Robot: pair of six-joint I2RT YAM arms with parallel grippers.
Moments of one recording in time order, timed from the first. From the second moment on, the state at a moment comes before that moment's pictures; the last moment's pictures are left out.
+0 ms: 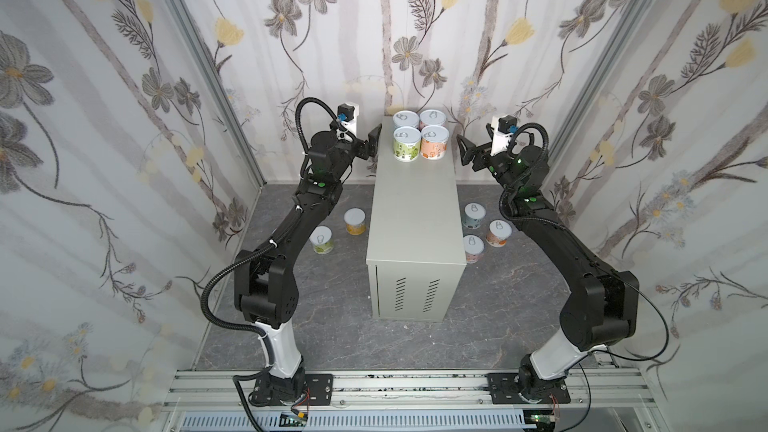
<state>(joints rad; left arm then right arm) -0.29 1.86 1.73 0.35 0.14 0.02 0.20 1.66 1.46 0.42 -0.26 0.03</state>
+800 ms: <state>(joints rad) -0.34 2.10 2.04 0.17 -0.01 0.05 0.20 1.89 1.70 0.40 -0.18 0.02</state>
